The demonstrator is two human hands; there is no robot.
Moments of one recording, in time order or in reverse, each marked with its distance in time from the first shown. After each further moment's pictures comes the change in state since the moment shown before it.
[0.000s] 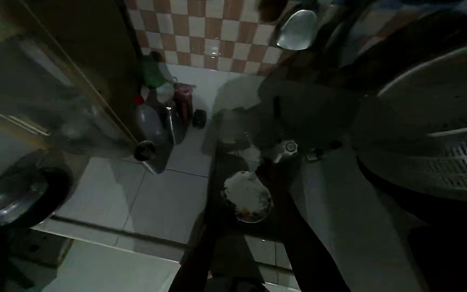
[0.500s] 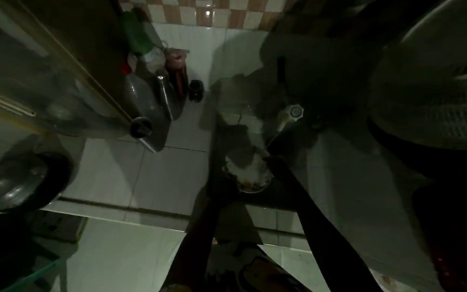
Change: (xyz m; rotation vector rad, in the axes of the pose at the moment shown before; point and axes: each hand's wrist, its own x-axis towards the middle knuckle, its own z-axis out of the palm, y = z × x) left_hand 0.015 -0.033 0.025 -0.189 -0.048 0.060; right_hand -0.037 0.024 -0.104 -1.368 -0.200 -0.204
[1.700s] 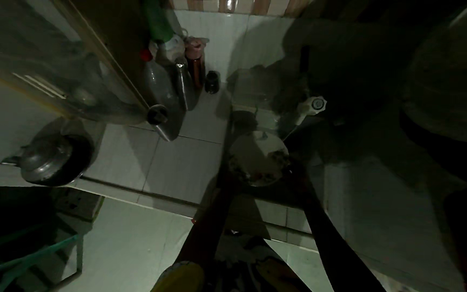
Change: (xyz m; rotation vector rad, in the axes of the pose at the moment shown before) left_hand -0.013 0.015 -0.001 0.364 0.128 -0.275; right_hand -0.064 -0.017 0.018 0.197 0.228 0.104
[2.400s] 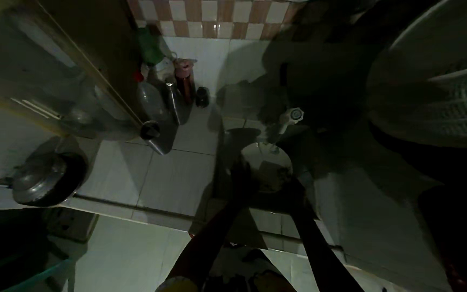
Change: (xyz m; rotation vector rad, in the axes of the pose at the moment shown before) left_hand 0.015 0.064 0.029 0.109 0.380 0.447; right_hand -0.016 0.032 -0.002 -0.394 0.093 0.057
